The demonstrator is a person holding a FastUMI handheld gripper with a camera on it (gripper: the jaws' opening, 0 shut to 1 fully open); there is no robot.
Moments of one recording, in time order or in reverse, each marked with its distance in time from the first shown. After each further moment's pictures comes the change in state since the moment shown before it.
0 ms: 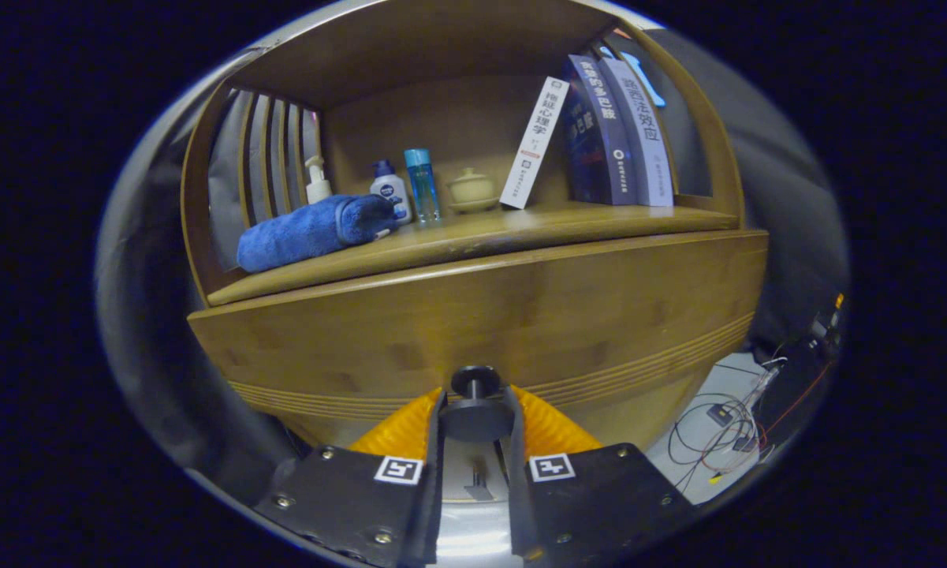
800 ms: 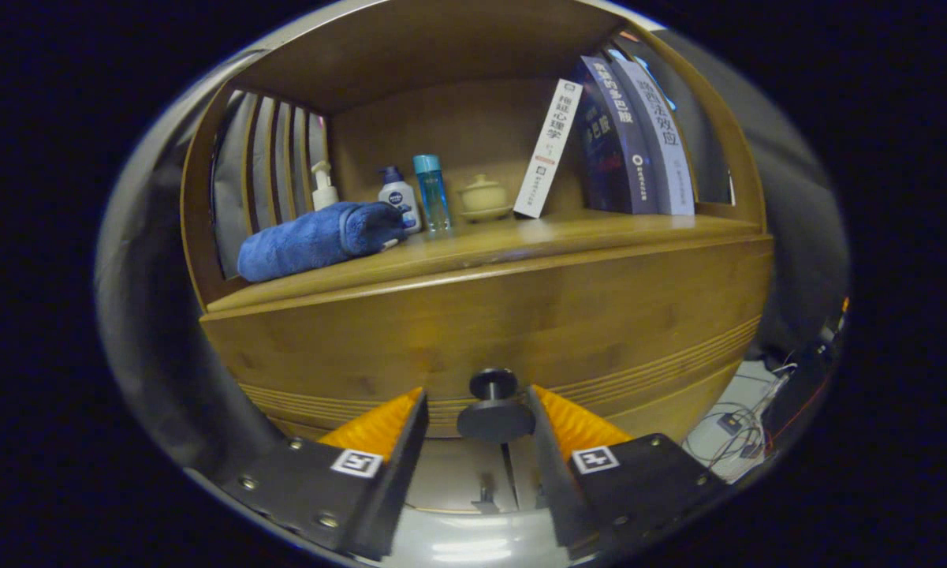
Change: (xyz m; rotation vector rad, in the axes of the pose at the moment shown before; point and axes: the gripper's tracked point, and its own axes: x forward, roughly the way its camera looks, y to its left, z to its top) arm 0.034 0.008 0.014 0.002 -0.024 0.041
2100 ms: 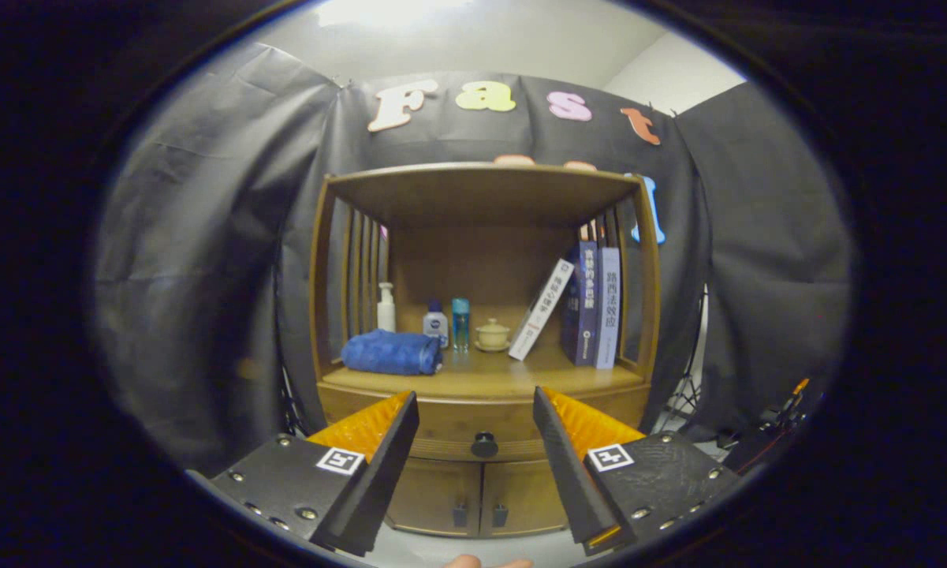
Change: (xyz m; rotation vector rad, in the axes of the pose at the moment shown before) arm -0.213 0.020 0.113 -0.157 -0.331 -0.014
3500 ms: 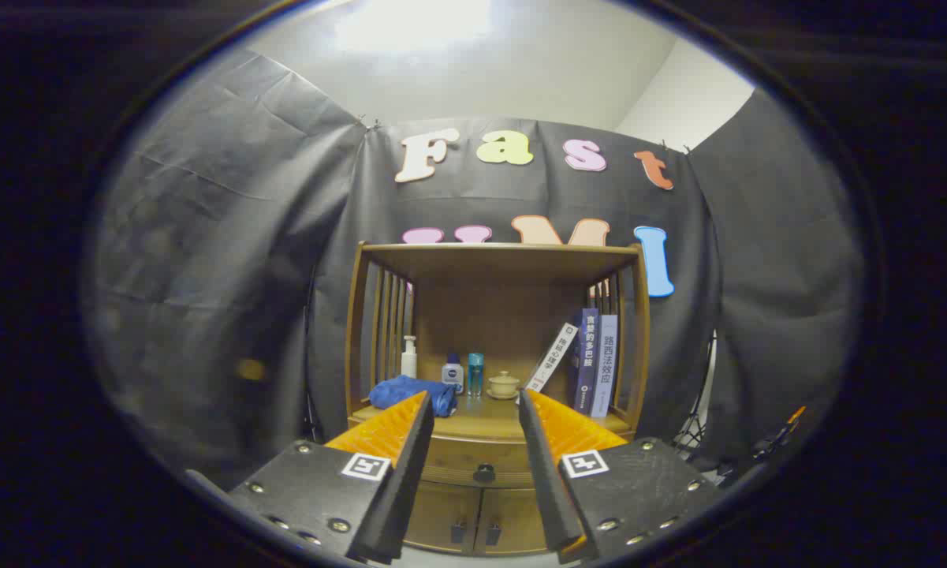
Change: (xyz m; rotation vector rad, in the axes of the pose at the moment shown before) arm -0.077 -0.003 0.091 -0.019 -0.211 0.107
